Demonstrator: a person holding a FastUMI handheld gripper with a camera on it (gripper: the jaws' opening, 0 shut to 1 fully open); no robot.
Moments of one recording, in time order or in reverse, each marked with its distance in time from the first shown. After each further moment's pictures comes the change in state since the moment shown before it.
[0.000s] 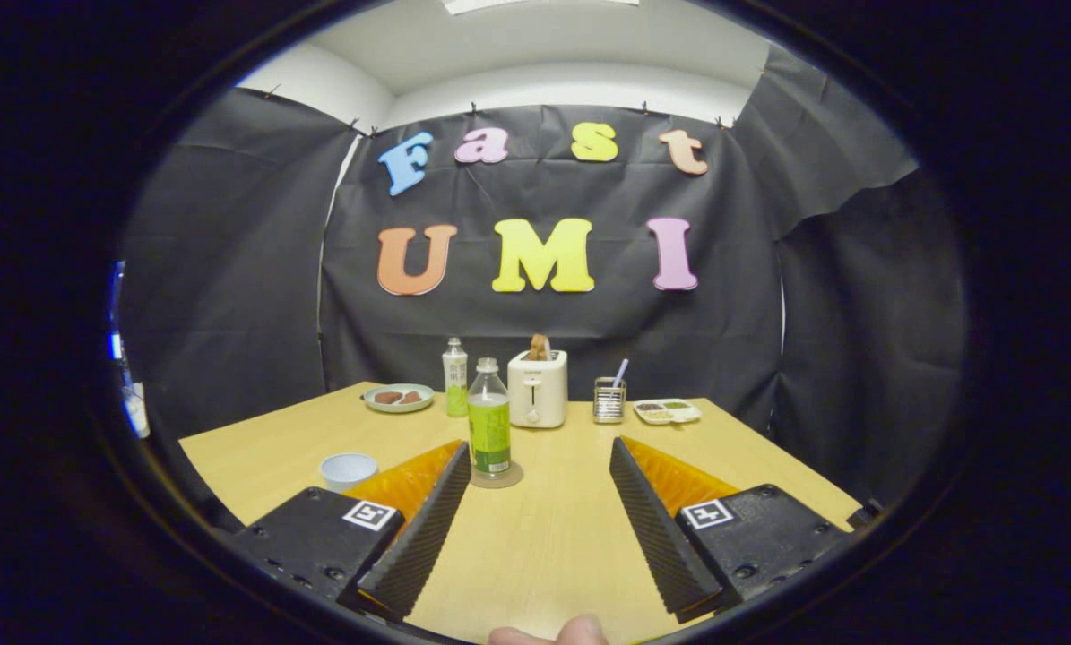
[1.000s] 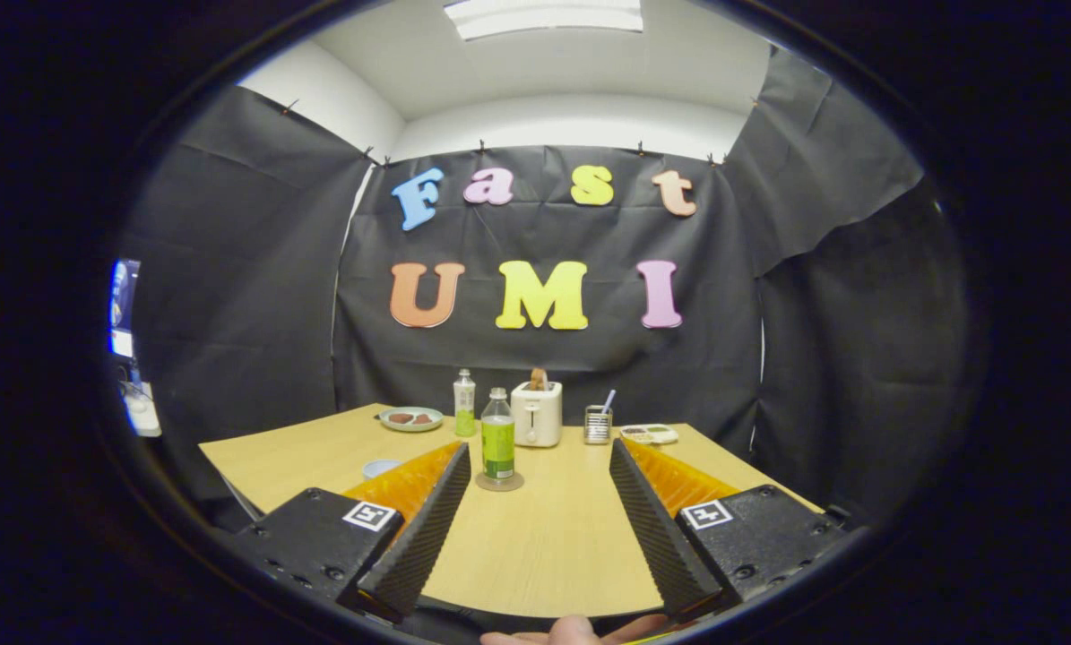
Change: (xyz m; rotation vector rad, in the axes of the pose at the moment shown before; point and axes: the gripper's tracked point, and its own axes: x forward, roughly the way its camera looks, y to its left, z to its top) arm -0.091 0.016 0.016 -0.022 -0.109 -0.019
